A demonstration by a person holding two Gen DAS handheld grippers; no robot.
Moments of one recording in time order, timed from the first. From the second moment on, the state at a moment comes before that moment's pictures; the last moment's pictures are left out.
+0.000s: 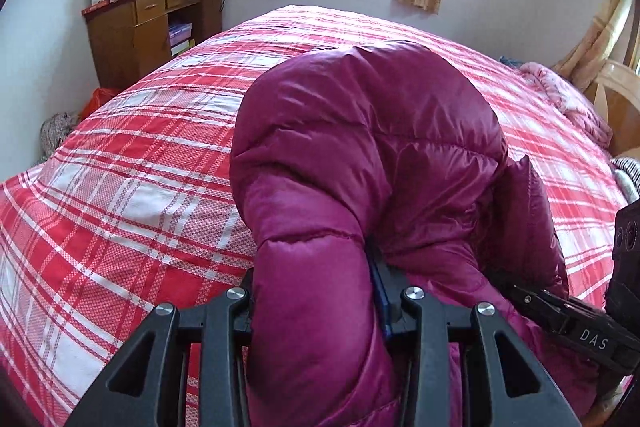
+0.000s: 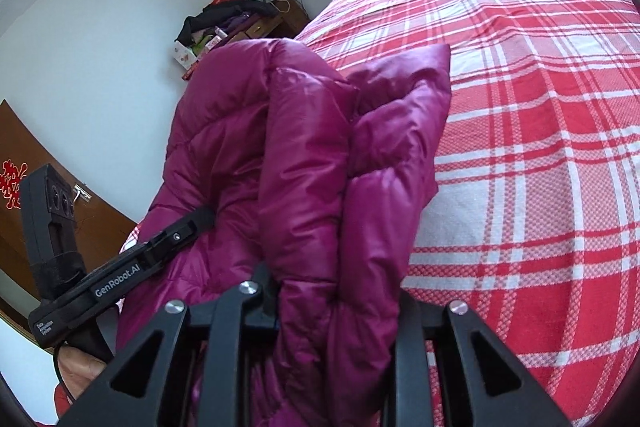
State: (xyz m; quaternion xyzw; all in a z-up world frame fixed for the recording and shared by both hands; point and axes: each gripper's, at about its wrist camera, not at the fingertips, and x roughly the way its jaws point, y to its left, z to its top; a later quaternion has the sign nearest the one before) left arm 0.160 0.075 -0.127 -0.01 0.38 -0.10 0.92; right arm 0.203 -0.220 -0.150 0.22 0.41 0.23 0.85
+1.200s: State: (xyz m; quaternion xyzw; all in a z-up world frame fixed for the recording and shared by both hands) left arm 0.230 0.079 -0.121 0.01 0.39 -0.08 0.92; right arm 0.286 -0.178 -0.142 0.12 0.43 0.21 0.87
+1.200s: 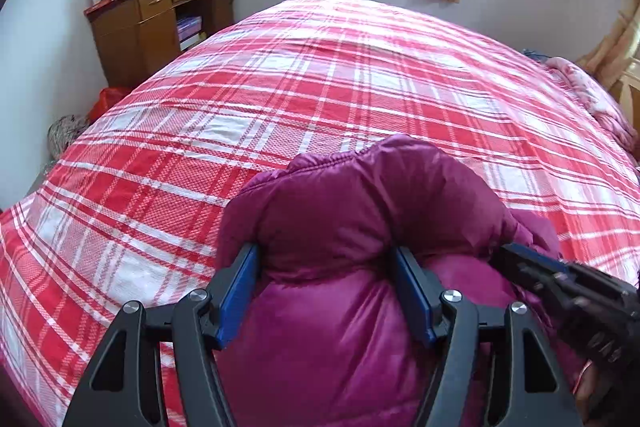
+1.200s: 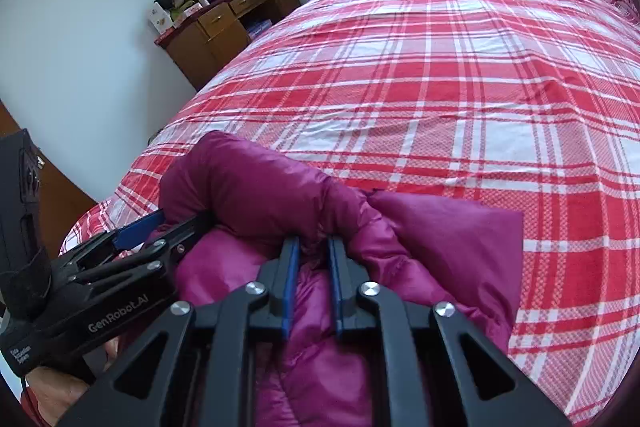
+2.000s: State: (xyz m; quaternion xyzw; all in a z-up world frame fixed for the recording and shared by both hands) left arm 0.176 0.125 -0.162 -0.19 0.42 -0.20 0.86; right arm 0.188 -0.218 -0.167 0.23 0.41 0.24 0.85
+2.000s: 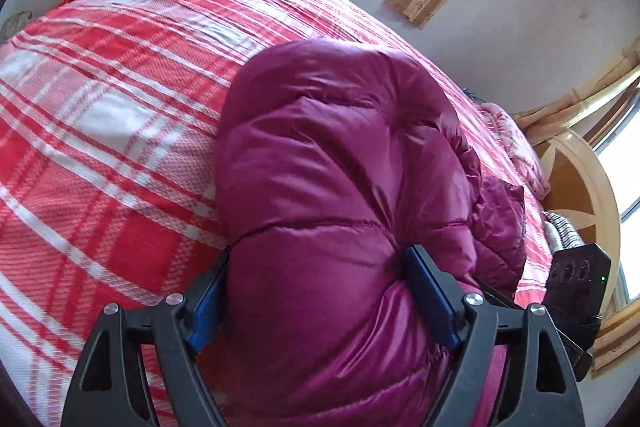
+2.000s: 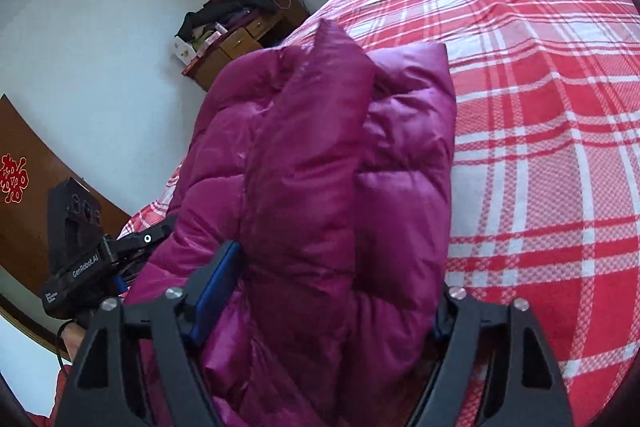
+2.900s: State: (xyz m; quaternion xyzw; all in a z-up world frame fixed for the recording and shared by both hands) left arm 0.101 0.290 -0.066 -0.16 0.32 0.05 0.93; right arm 0.228 -0.015 -0.117 0.18 0.41 0.45 0.77
